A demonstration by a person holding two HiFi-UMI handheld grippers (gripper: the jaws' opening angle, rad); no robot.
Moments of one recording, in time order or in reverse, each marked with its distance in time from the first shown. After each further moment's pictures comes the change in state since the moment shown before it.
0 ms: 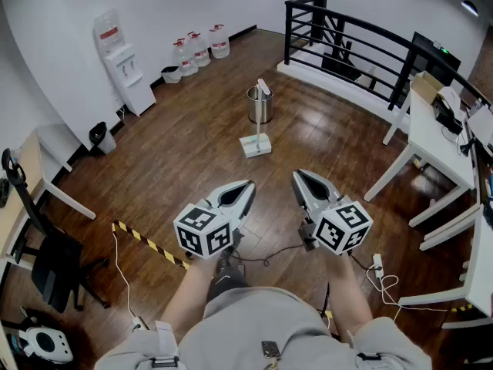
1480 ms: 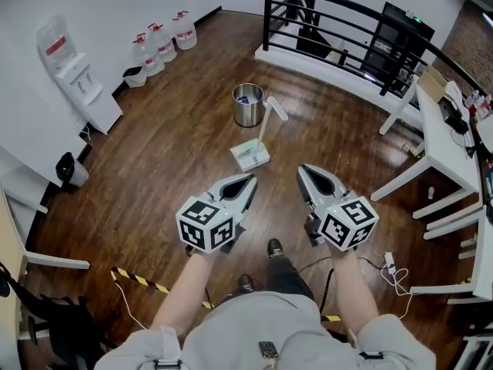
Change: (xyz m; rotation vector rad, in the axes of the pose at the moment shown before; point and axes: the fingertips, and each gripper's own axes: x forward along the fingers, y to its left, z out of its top) left arm 0.149 0.330 0.058 -0.049 0.106 -0.186; right arm 0.322 -0.126 -0.018 -0.021 0.098 -0.220
